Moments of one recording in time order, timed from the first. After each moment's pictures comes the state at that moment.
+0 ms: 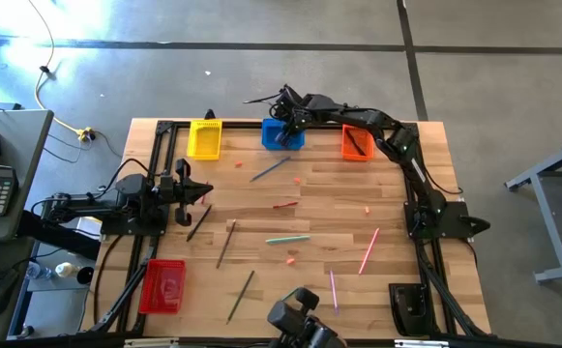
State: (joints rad) left arm 0.18 0.01 0.01 0.12 -0.07 0.03; right arm -0.59 2.32 1.95 -0.71 0.00 -0.08
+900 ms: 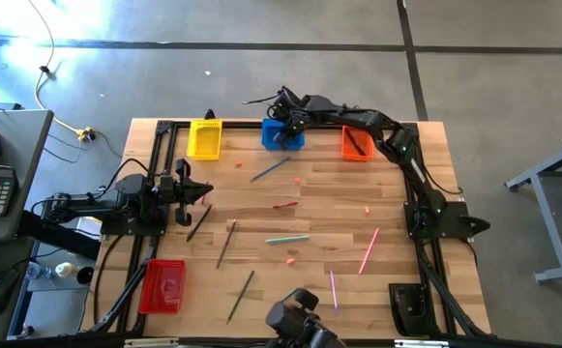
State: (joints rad) left arm 0.18 0.01 0.01 0.12 -0.07 0.03; right arm -0.58 2.32 1.97 -0.72 0.00 -0.03
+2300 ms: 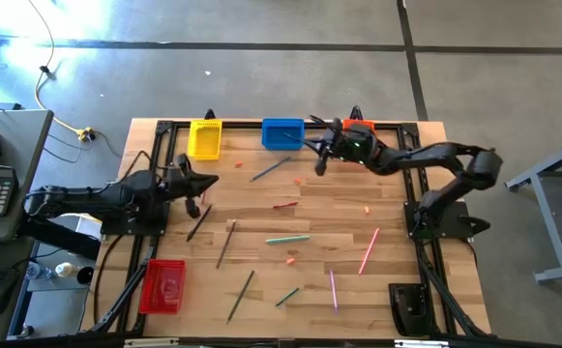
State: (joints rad) left arm 0.21 0.29 0.10 0.17 -0.22 -0.05; right arm -0.49 1.51 0.64 0.70 -0.13 -0.10
